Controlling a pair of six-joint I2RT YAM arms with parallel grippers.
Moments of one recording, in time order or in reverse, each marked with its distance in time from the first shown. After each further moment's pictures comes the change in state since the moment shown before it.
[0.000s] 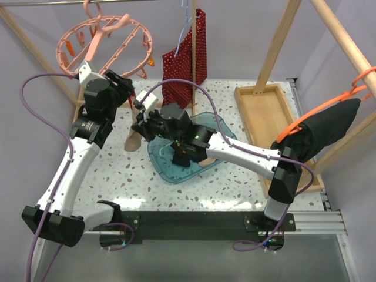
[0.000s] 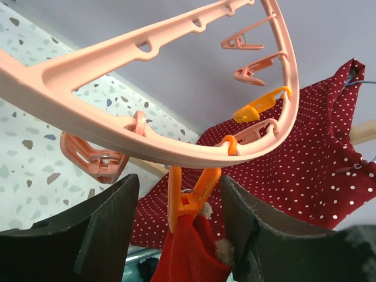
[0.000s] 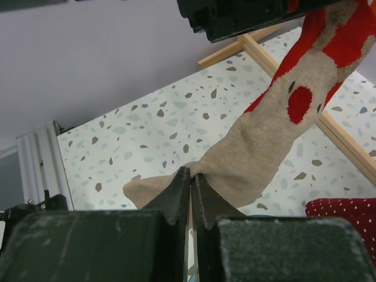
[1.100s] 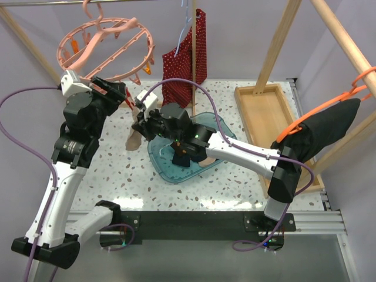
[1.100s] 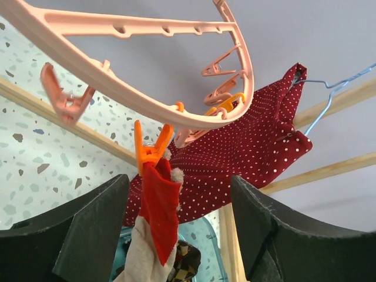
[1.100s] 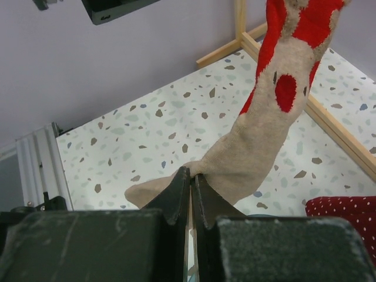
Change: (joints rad) left arm 0.000 -0.200 -0.023 -0.079 0.049 -0.029; right arm -0.007 0.003 0.000 0.002 0.000 0.012
